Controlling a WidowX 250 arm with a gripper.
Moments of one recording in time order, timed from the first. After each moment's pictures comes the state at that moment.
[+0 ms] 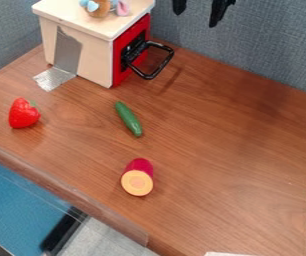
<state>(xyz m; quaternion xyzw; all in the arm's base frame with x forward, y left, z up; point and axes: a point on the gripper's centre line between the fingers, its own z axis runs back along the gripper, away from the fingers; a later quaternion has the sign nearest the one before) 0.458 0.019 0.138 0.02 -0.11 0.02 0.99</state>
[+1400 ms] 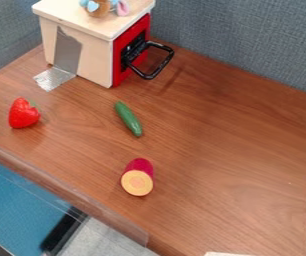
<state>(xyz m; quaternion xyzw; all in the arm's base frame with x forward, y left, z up) 0.436 0.128 0.171 -0.03 -0.13 0.06 0.99</state>
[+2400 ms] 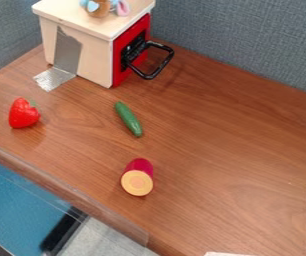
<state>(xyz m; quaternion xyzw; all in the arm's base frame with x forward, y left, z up) 0.416 0.162 0.145 0.02 -0.08 0.05 1.00</state>
